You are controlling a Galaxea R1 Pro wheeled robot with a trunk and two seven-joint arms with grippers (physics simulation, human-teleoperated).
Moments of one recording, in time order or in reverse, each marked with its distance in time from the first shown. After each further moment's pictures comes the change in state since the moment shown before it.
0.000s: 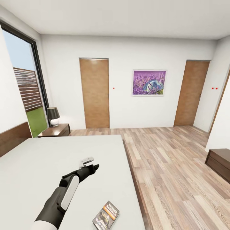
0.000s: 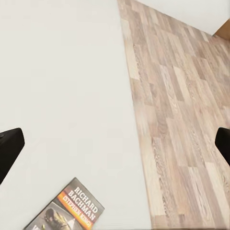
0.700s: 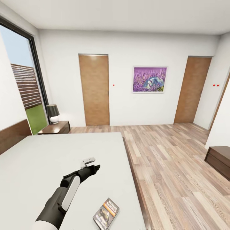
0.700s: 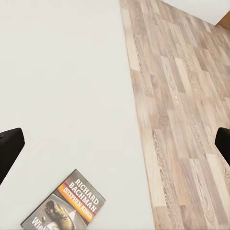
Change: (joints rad) left arm 0.000 0.000 -0.020 0.001 0.003 0.003 0.001; right arm 0.000 0.000 0.000 0.001 -0.032 -0.001 -0.009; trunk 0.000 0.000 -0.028
